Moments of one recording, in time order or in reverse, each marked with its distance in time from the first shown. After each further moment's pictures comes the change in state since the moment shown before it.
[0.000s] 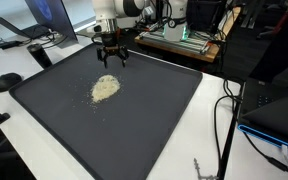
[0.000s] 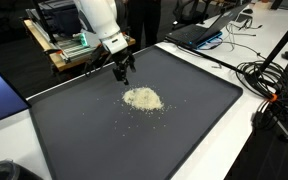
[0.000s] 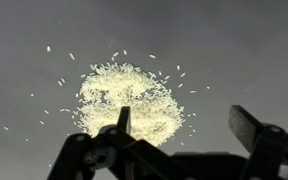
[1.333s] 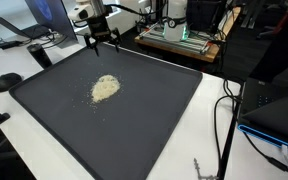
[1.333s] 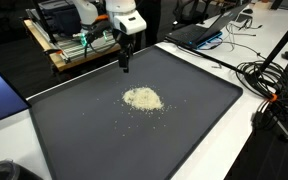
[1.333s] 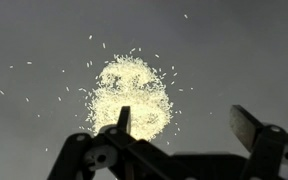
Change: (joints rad) arm 0.578 -0.278 -0.446 0.238 0.290 -0.573 -0.240
